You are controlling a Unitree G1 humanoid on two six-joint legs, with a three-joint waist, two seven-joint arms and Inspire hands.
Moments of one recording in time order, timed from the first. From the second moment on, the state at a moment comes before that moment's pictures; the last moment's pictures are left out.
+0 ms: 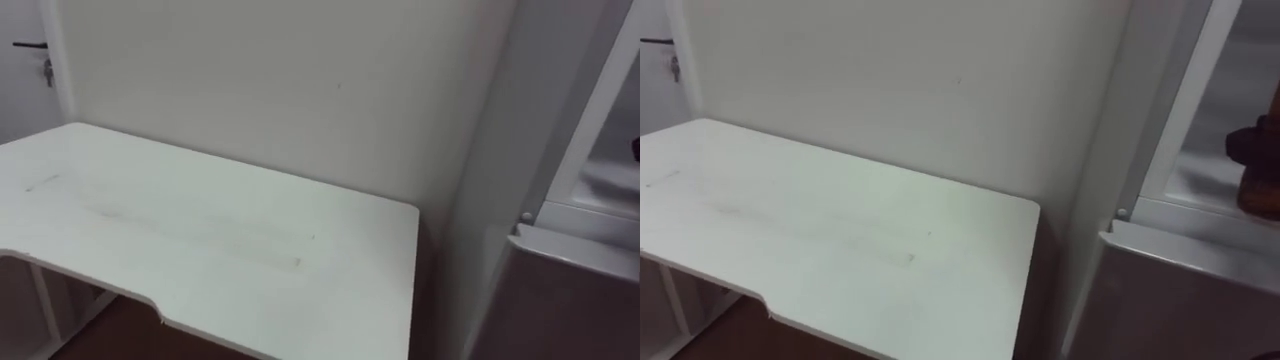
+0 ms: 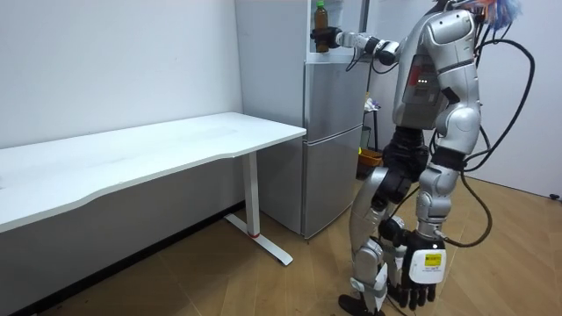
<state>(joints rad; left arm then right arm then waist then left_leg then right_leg) 0.43 0.28 0.26 1.00 -0.28 0.24 0.02 -0.69 -0.83 -0.08 0.50 0.60 0.30 -0.47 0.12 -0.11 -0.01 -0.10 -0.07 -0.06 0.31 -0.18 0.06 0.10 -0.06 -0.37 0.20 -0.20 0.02</state>
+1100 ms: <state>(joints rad) 0.37 0.31 0.16 0.91 -0.28 0.23 0.03 -0.73 -0.79 -0.04 0.62 0.56 0.06 -0.42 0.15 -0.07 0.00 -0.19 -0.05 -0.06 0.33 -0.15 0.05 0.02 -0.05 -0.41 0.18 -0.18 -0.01</state>
